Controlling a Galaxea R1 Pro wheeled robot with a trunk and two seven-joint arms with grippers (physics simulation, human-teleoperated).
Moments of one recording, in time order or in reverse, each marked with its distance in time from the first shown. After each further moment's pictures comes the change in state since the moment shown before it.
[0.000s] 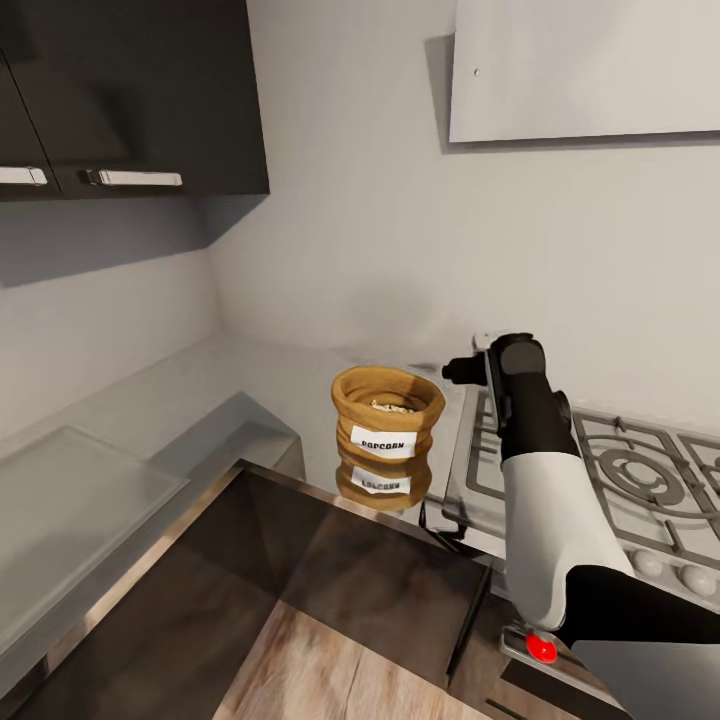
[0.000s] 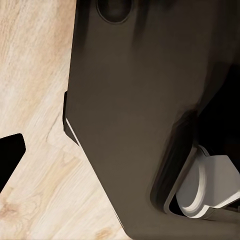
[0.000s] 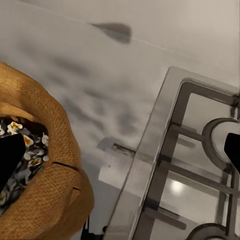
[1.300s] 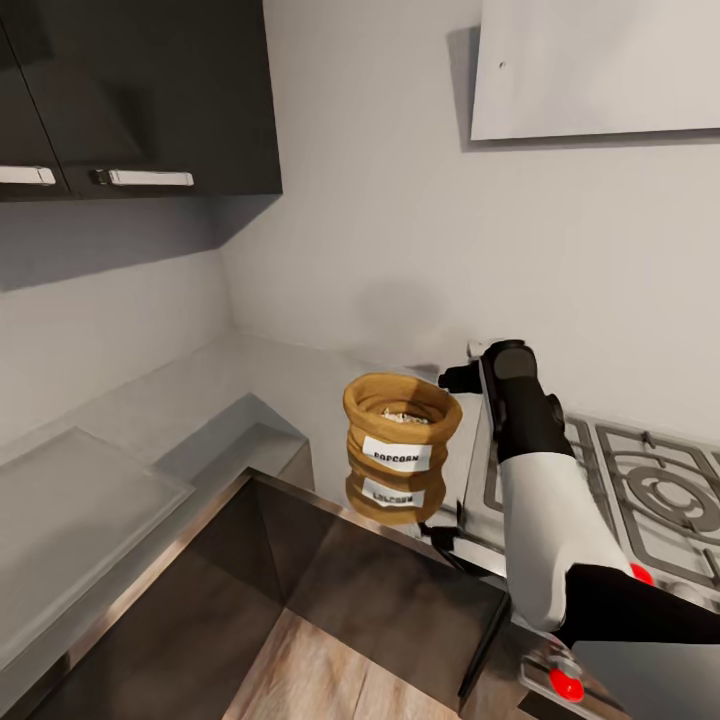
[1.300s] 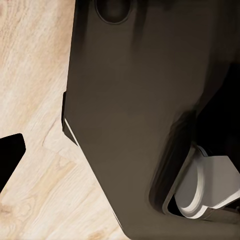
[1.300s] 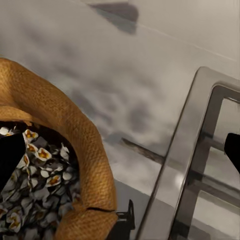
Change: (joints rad) left arm 0.000 -0.003 0.001 -0.001 0.002 0.000 0.003; right arm 0.001 0.000 0.001 0.060 0.001 0.000 -0.008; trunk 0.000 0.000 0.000
